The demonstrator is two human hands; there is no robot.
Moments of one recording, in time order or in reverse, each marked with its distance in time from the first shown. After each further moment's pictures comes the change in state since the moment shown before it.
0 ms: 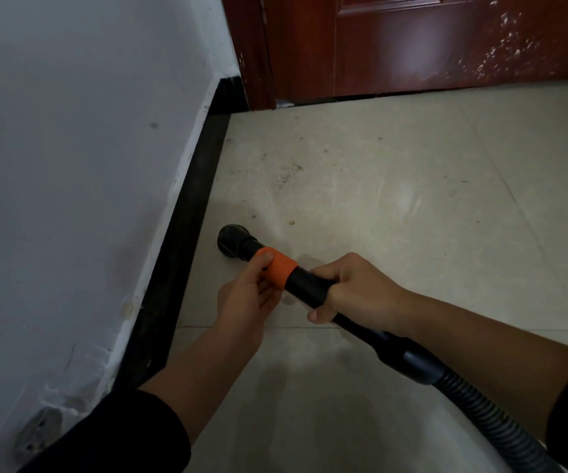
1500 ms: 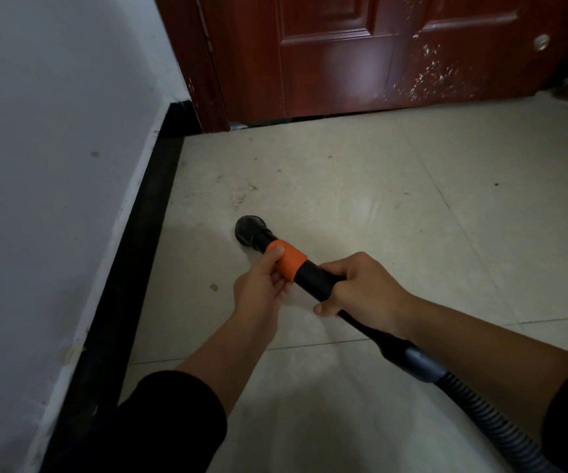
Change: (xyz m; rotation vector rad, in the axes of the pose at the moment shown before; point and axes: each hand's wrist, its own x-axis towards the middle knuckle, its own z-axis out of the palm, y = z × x) left_hand 0.007 -0.015 0.080 -0.014 -0.154 -0.028; right_hand -0.022 0.024 -0.045 -0.002 0.251 0.047
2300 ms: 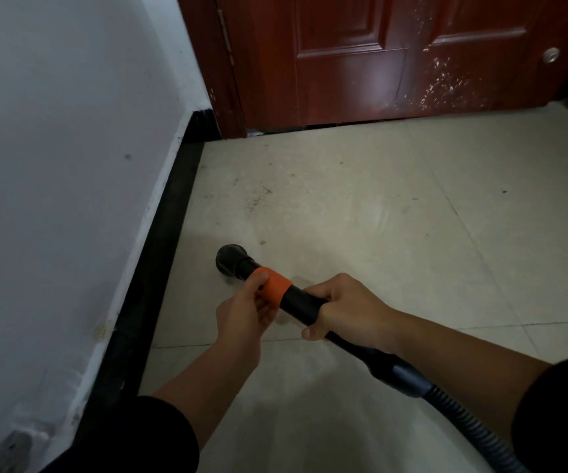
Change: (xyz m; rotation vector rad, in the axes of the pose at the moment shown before) left_hand -0.039 0.000 -0.041 0.031 0.177 0.039; right_hand -0.016 -0.003 0.027 -0.008 -0.170 -0.036
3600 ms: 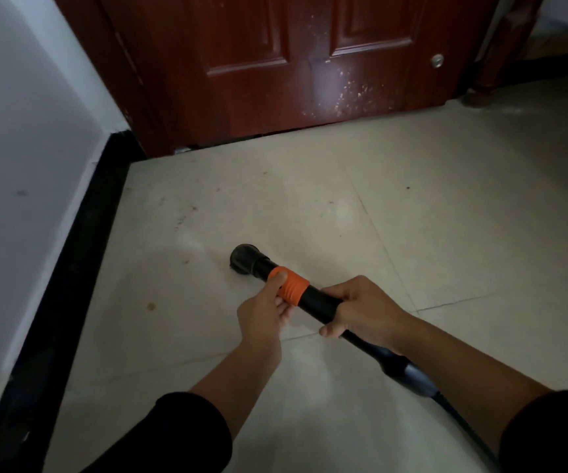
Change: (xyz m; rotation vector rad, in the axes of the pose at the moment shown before) left_hand -0.055 -0.059 0.133 -0.003 -0.075 -0.145; right_hand -0.069 0.084 -0.100 0.093 0.182 0.126
